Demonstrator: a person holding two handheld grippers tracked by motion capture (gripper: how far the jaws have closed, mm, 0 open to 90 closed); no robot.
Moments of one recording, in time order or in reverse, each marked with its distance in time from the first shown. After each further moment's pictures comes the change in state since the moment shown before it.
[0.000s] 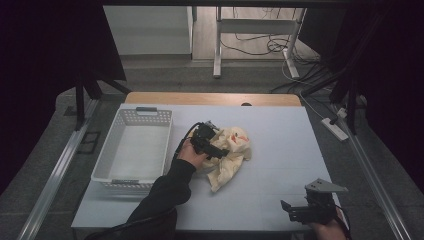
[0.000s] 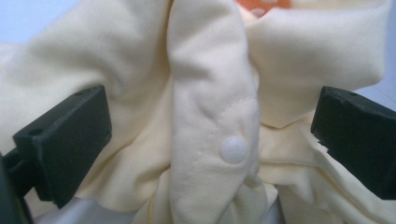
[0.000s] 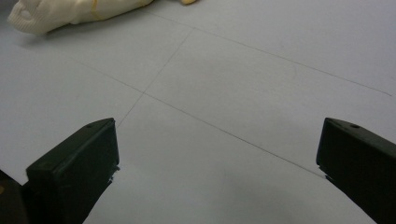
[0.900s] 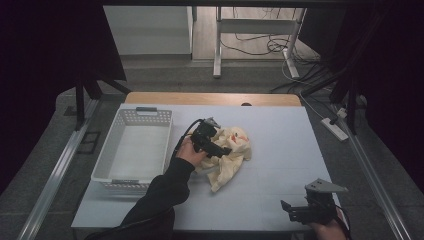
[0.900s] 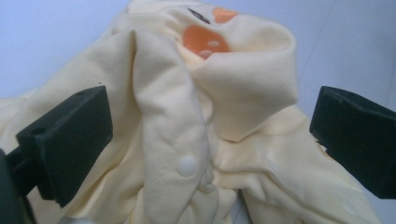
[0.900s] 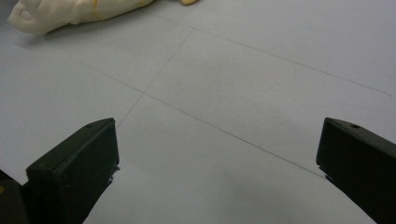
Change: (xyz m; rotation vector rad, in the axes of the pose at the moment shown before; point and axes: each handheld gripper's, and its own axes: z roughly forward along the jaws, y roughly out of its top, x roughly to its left) left arm -0.008 0.010 -0.019 -0.052 -0.076 0.077; right arm 0.000 0.000 0.000 0.000 -0.001 -0.001
